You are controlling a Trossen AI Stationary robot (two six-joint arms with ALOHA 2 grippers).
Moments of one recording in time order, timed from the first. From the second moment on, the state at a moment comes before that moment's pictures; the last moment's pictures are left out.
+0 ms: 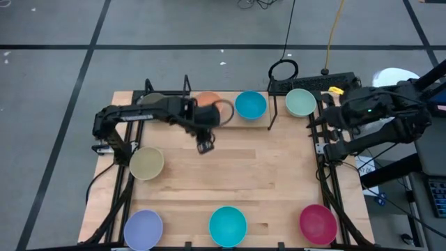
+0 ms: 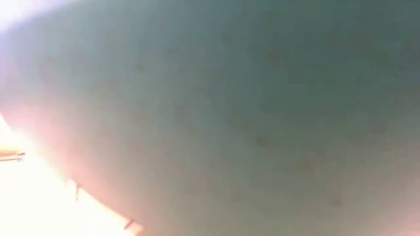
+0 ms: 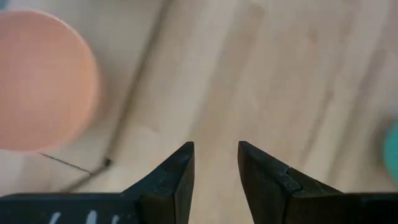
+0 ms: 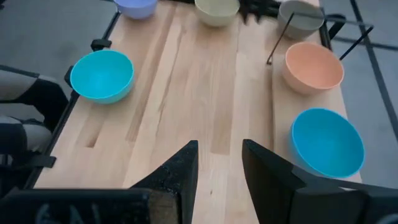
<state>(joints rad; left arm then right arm) 0.05 1.72 1.81 -1.29 -0.06 -0.28 0.09 1.01 1.70 -1.44 0.00 -0.08</state>
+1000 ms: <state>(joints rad) -0.58 1.72 1.81 -1.33 -0.37 -0.96 0.47 1.46 1.70 -1.23 0.00 -0.06</state>
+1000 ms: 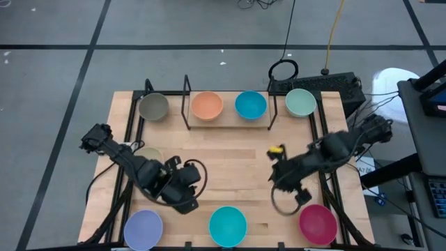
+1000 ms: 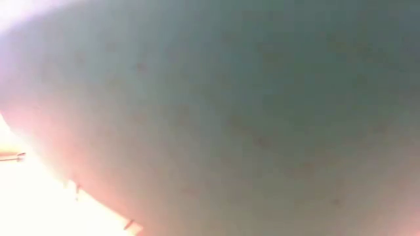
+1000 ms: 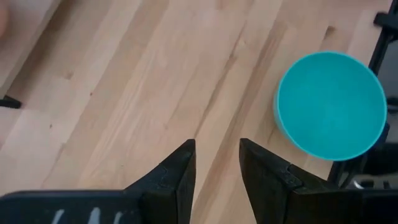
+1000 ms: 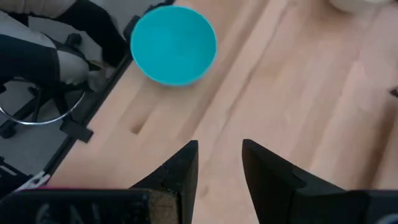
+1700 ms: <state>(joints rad) -0.73 1.72 1.81 -1.34 -0.52 -1.06 0.46 1.64 1.37 -0.60 0.08 0.09</state>
